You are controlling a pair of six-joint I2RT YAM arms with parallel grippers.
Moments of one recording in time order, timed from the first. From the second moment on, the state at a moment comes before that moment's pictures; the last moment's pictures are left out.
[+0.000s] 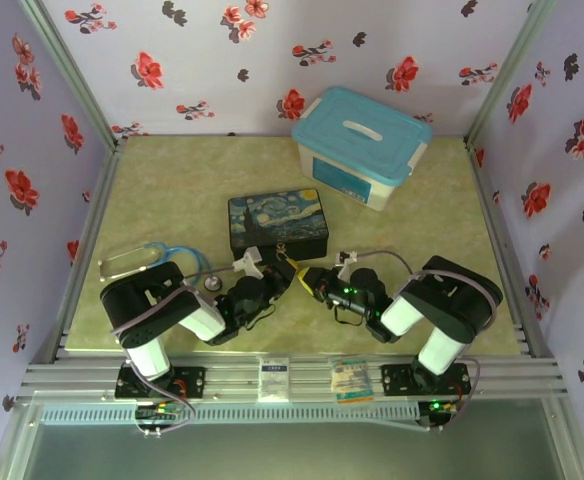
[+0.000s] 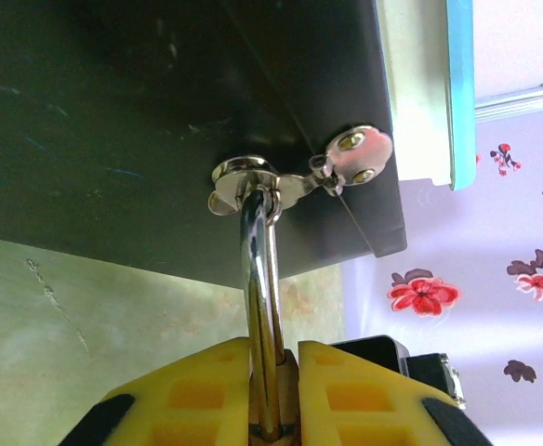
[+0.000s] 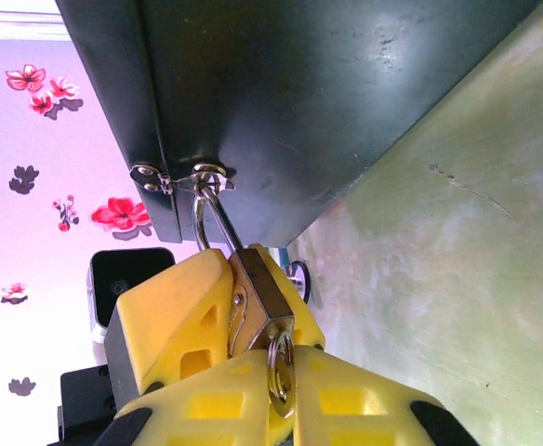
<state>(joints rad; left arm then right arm) -1.05 1.74 0.35 1.18 -0.33 -1.38 0.80 1.68 0.21 1.25 -0.24 1.47</state>
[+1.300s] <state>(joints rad) -1.09 1.81 0.34 1.21 -0.39 -1.40 0.92 1.74 0.24 1.25 0.10 2.05</state>
